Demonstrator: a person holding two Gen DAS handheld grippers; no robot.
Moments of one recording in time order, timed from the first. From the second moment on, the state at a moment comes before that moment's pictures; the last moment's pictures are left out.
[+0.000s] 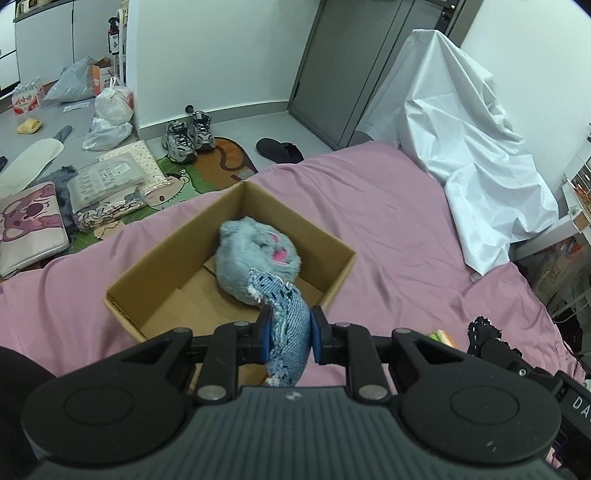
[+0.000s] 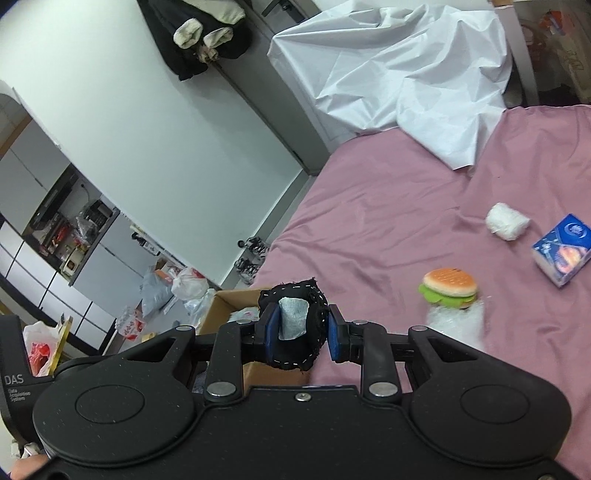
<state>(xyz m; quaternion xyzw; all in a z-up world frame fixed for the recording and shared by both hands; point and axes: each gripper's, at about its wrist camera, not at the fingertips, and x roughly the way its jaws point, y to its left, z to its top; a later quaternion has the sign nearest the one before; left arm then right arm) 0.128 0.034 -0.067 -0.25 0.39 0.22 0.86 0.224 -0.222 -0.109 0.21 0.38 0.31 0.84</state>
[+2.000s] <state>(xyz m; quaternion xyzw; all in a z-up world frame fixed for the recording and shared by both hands) 0.153 0.146 -0.091 -0.22 0.47 0.21 0.83 0.212 -0.088 -0.128 0.15 0.44 0.33 0.82</state>
